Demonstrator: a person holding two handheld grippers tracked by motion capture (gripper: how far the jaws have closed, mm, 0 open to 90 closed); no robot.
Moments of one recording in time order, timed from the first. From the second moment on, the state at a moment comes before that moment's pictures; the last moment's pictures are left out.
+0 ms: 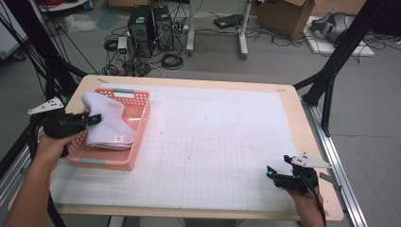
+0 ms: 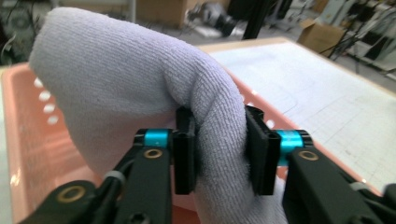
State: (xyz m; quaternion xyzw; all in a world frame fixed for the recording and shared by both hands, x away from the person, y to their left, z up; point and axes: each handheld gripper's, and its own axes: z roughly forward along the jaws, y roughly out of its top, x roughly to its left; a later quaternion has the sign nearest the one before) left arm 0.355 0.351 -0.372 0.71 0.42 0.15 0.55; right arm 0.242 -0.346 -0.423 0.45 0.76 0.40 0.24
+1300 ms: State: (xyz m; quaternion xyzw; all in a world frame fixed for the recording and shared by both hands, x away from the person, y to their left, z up) left arm 0.328 0.295 -0.359 0.69 0.50 0.26 0.46; right arm 0.240 -0.348 -0.422 0.45 0.77 0.39 0.24
